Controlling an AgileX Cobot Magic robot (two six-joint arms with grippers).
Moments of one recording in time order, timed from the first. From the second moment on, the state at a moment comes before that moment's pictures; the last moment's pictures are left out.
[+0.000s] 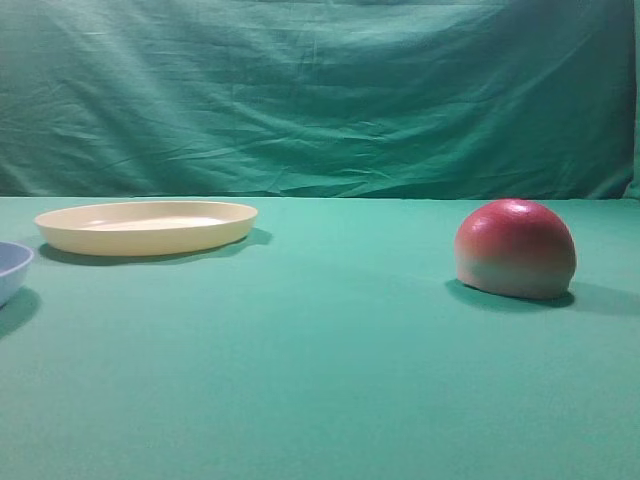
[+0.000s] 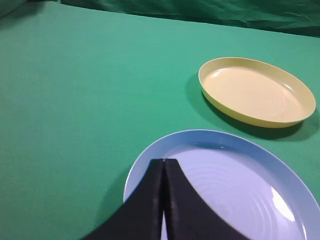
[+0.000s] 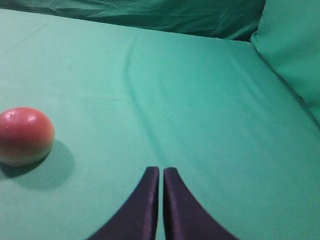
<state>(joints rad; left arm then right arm) -0.03 -0.02 0.01 0.09 0.36 -0.24 0.05 -0.01 0.02 0.04 0.39 -0.15</state>
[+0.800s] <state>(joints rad) -0.03 -0.02 0.01 0.09 0.36 -0.24 0.05 -0.01 0.02 0.04 0.39 -0.15</state>
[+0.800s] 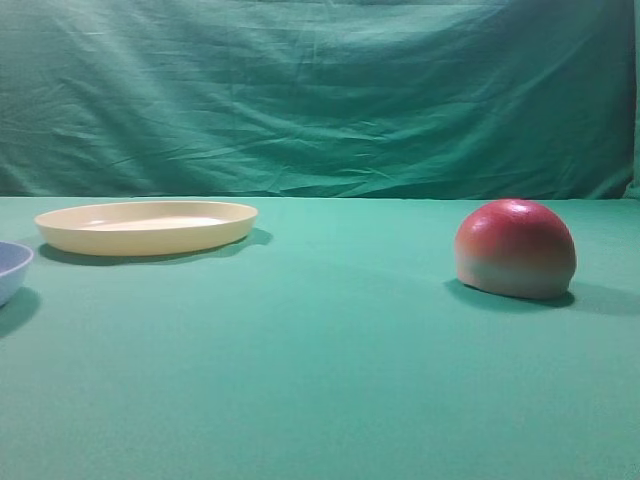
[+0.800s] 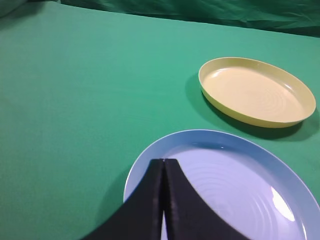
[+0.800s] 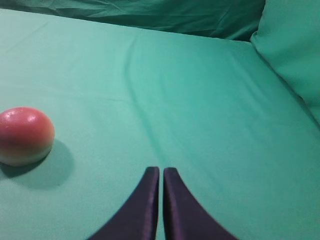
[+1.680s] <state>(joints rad) -0.03 -0.02 0.01 0.09 0.36 -0.24 0.07 0.04 -0.07 0.32 0.25 -0.19</state>
